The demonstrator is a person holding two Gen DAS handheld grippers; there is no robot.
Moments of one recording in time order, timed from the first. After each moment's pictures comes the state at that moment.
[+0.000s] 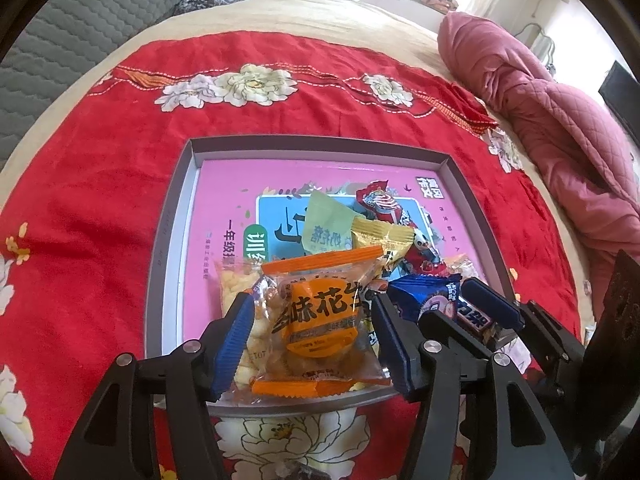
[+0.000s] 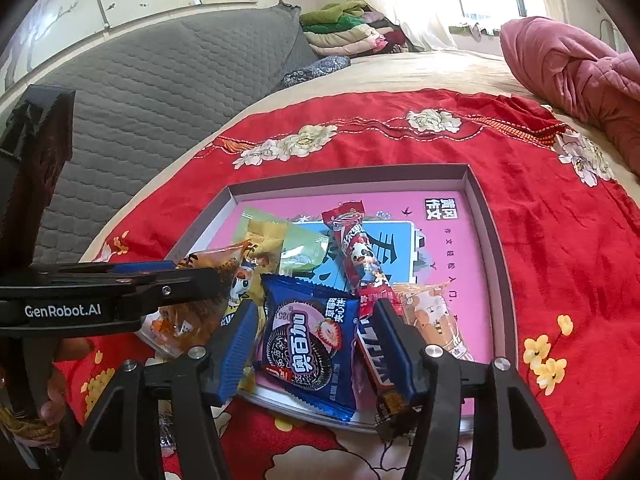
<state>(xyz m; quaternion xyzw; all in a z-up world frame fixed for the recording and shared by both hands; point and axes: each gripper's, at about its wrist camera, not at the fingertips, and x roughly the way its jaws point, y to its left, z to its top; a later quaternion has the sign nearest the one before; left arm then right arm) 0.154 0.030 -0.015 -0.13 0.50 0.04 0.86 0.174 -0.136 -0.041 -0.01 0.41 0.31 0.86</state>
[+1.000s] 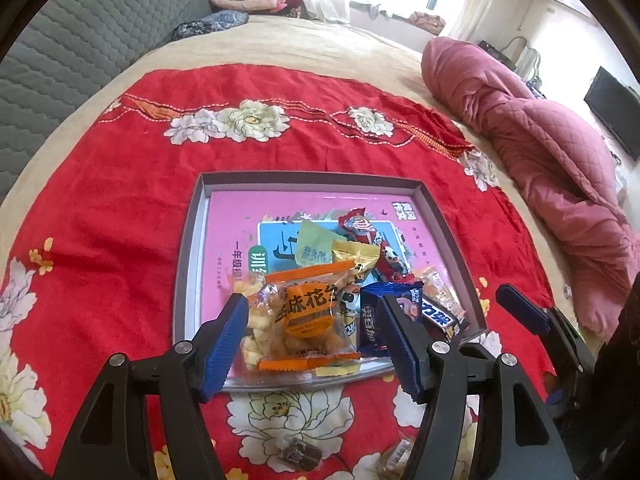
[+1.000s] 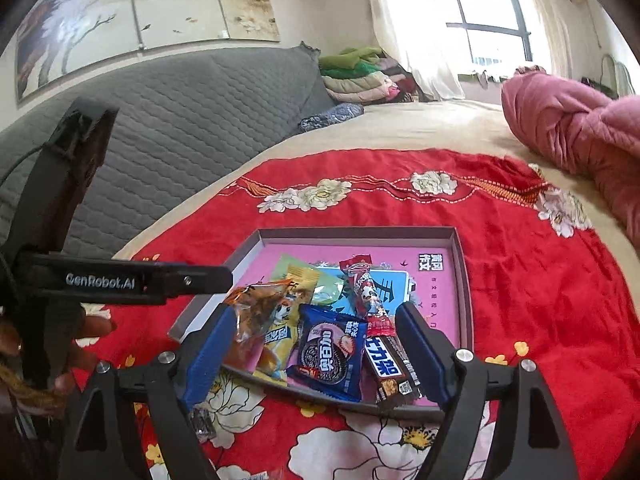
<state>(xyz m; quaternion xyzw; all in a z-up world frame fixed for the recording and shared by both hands) 0.125 0.031 0.031 -0.13 0.46 0.03 0.88 0.128 -0.153 0.016 -0.02 0.32 0.32 0.89</state>
